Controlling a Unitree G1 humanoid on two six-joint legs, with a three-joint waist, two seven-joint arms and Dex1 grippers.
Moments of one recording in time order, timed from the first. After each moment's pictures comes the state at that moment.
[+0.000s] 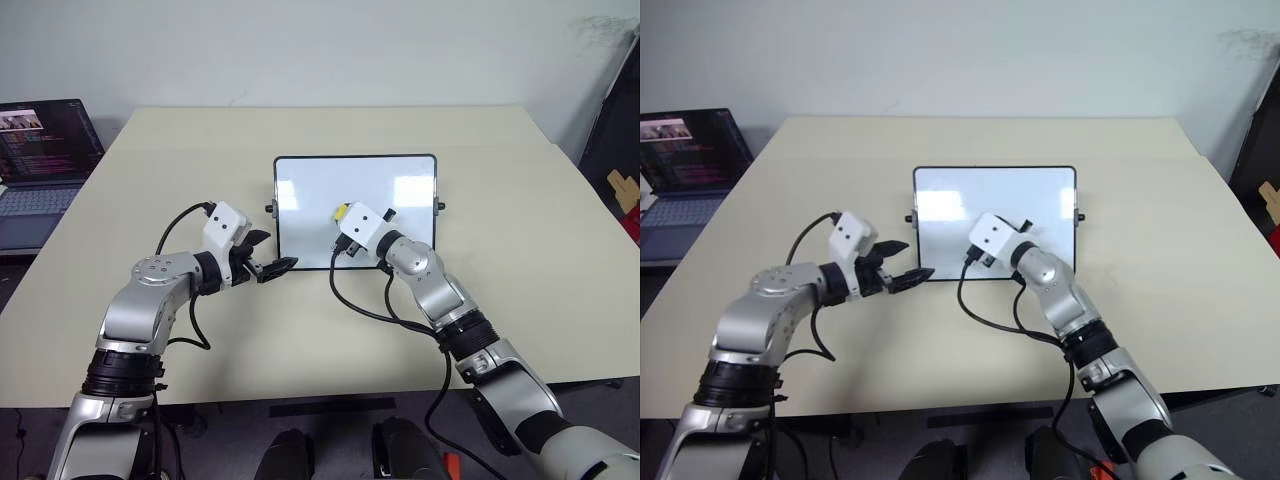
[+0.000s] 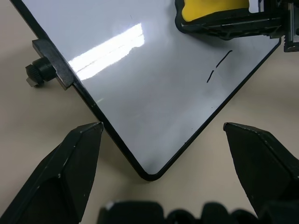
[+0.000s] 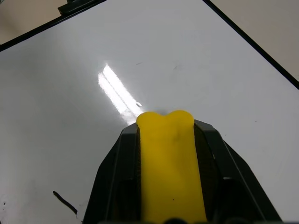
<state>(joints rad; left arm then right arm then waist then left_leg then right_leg) -0.44 0.63 0.01 0.00 -0.33 0.58 -0.82 -0.73 -0.15 0.31 0.40 -0.34 0.08 0.33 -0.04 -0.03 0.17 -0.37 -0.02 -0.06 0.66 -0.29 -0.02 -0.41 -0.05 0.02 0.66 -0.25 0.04</state>
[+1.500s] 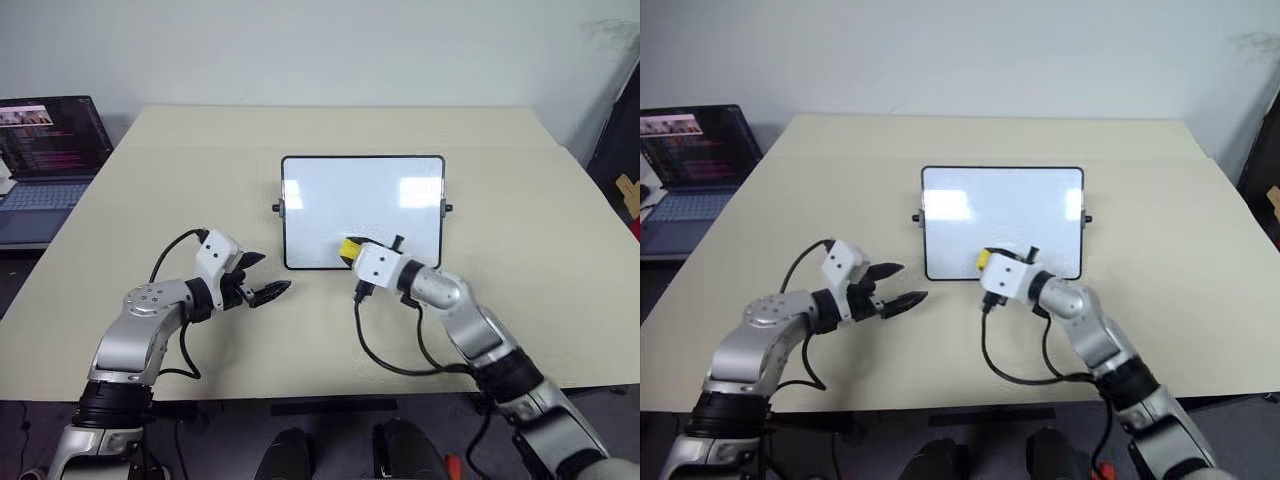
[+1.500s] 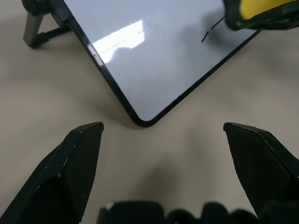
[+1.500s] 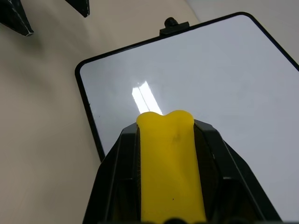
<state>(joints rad) -0.31 0.63 0.05 -0.01 -0.33 0.45 -0.86 -0.58 -0.30 0.42 0.12 -0.31 0.04 0.50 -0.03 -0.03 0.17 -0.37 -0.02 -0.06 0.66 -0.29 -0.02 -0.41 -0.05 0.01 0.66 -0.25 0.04</state>
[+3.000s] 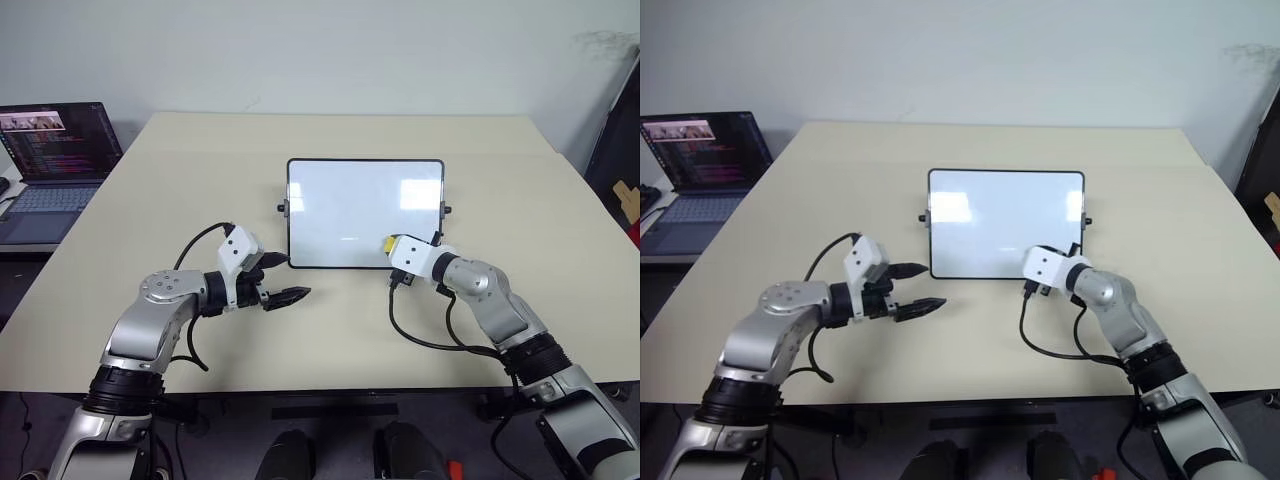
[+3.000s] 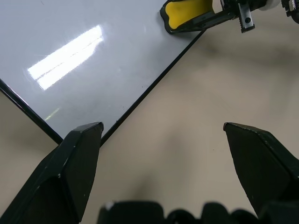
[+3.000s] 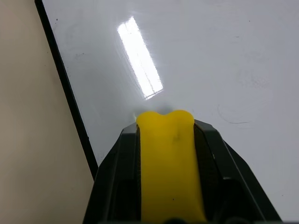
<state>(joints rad) -0.36 0.64 -0.03 -0.03 -0.33 0.47 -0.99 -0.56 -0.45 0.33 0.21 -0.35 0.08 0.52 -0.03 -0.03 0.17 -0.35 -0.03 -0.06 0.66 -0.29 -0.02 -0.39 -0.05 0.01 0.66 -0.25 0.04</state>
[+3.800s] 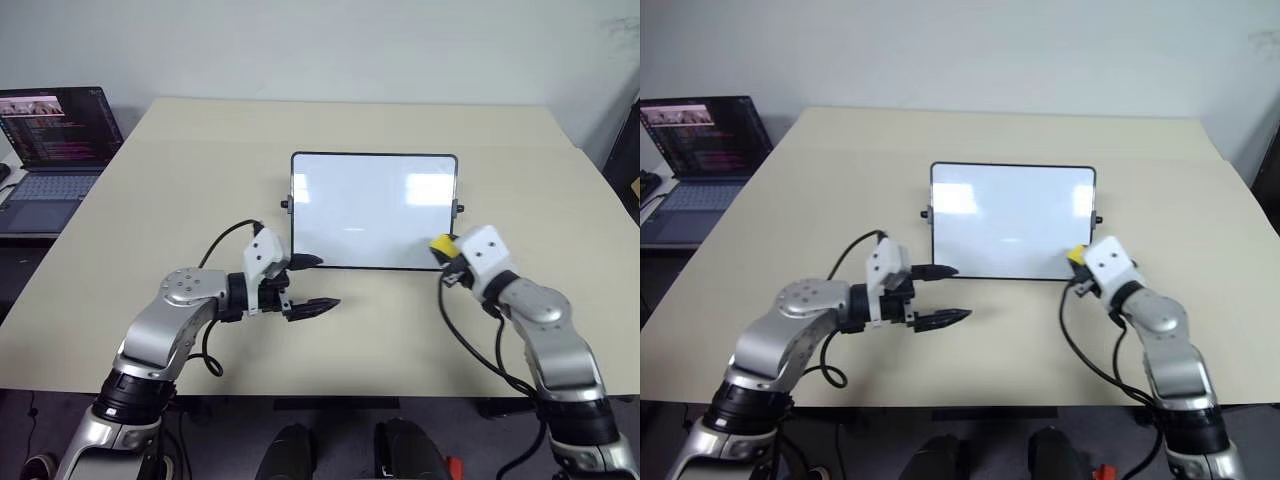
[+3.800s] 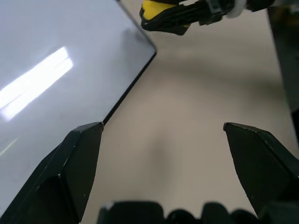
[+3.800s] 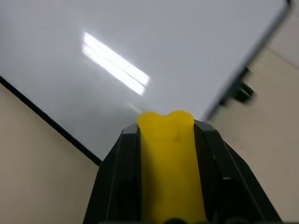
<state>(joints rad) -0.39 0.61 -0.13 -0.23 -0.41 0.50 -1.04 -0.19 -0.43 -0.09 -0.32 -0.08 0.48 0.47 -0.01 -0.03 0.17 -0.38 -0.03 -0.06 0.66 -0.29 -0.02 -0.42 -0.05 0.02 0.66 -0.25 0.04</state>
